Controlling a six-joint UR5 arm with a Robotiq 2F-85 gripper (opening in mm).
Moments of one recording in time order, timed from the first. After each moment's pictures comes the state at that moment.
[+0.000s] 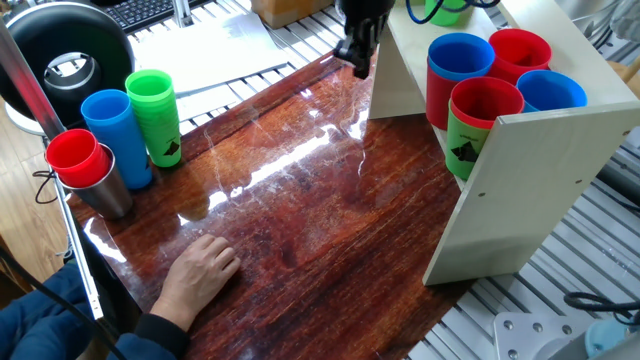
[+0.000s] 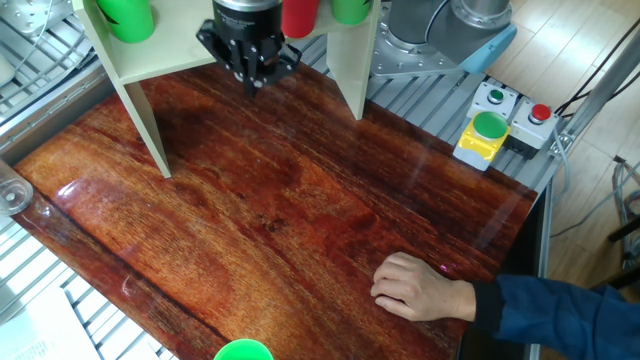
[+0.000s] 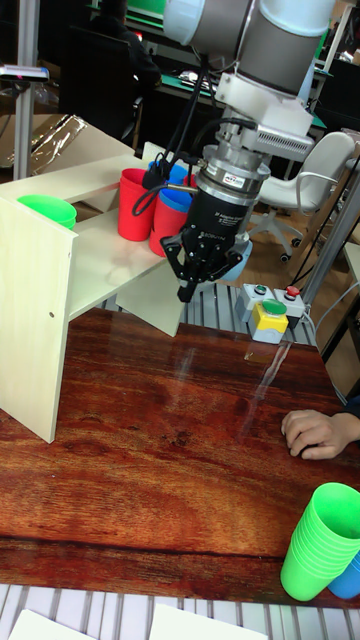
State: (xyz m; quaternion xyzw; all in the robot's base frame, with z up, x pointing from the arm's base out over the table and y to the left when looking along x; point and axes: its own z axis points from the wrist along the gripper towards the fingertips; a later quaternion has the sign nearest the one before) arm 0.502 0.009 0.258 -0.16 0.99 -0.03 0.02
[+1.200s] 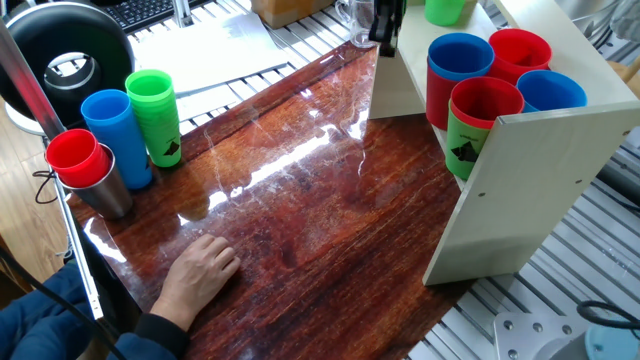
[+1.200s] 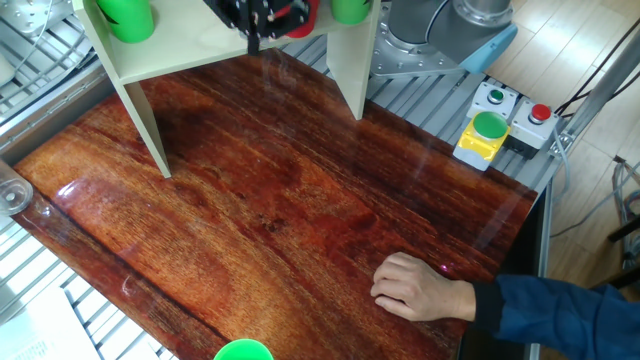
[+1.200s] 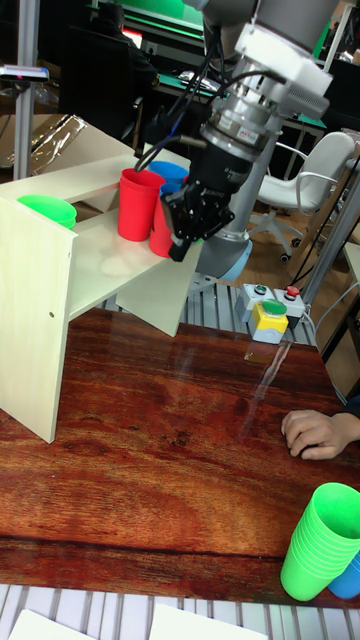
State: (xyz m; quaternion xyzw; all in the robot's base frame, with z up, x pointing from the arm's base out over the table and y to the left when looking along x) arm 0.468 -0.021 0.309 -0.28 0.95 -0.10 0.00
